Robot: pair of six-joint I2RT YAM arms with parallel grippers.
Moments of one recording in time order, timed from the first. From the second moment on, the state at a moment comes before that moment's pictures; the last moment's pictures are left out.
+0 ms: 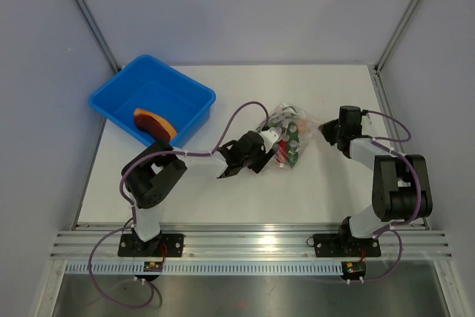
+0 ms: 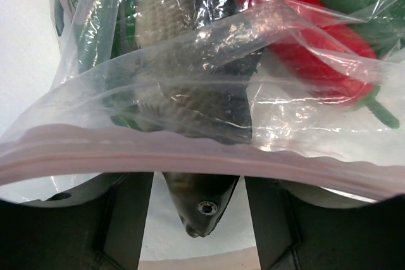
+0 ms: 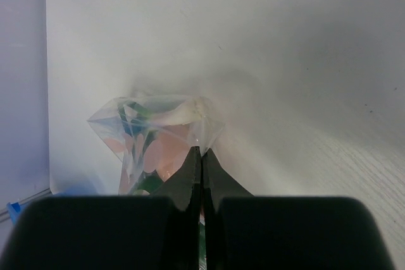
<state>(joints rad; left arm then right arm) -0.91 1.87 1.00 0.16 -0.14 0.01 0.02 1.54 0.74 0.11 0.04 1.14</state>
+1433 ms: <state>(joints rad) -0.83 1.49 1.00 -0.36 0.08 0.01 -0.06 1.55 0.71 0.08 0.20 1.24</state>
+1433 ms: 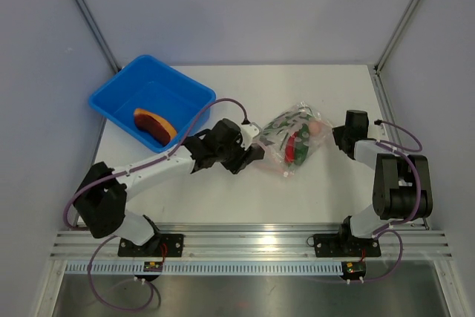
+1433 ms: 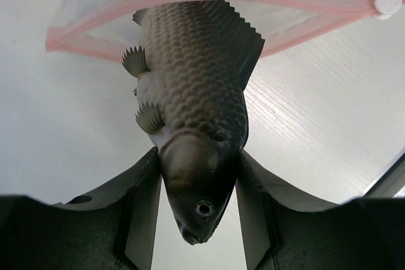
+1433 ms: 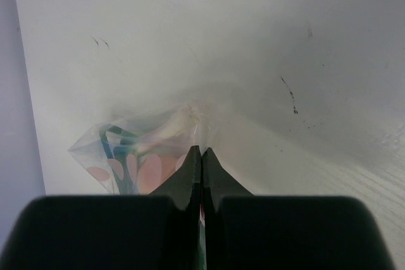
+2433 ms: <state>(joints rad) -0.78 1.13 1.21 -0.91 -0.09 -0.04 -0.06 1.55 0.71 0.09 0.18 1.24</state>
